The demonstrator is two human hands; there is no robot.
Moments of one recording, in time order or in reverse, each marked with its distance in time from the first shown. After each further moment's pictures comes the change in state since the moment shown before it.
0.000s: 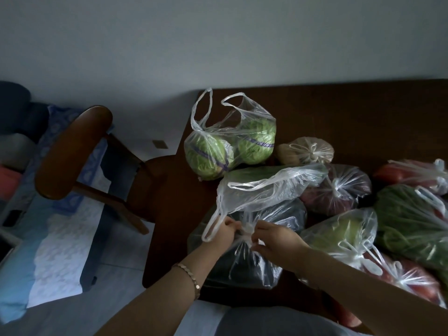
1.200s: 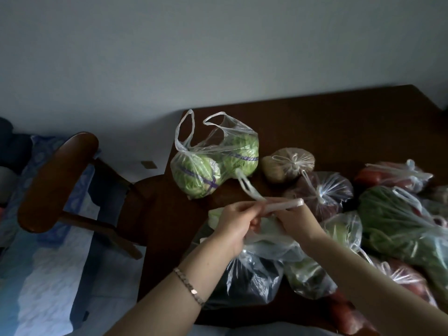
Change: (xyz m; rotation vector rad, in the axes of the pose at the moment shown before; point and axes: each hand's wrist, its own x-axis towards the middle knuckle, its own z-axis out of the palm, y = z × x) left_hand -0.040 0.086 0.017 -0.535 -0.213 0.155; right_hand 0.012 -0.024 -0.090 0.857 0.376 0.689
